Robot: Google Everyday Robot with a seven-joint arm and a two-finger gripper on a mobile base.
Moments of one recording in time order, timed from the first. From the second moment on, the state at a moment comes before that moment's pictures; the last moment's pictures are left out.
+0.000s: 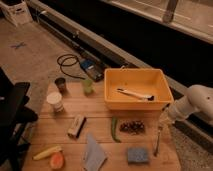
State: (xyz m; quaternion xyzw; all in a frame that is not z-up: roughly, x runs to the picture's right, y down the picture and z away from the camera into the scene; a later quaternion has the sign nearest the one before) arm 0.322 0.155 0.748 -0.30 -0.12 0.22 0.92
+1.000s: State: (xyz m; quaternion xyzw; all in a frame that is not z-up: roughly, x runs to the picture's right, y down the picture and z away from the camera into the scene) arm 0.319 0.037 0.660 -0.17 -0.13 0.21 0.95
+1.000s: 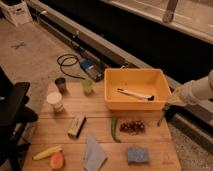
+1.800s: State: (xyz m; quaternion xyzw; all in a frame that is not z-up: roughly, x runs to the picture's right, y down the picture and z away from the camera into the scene) arm 0.173 -0.073 0.637 -0.15 -0.26 0.15 0.94
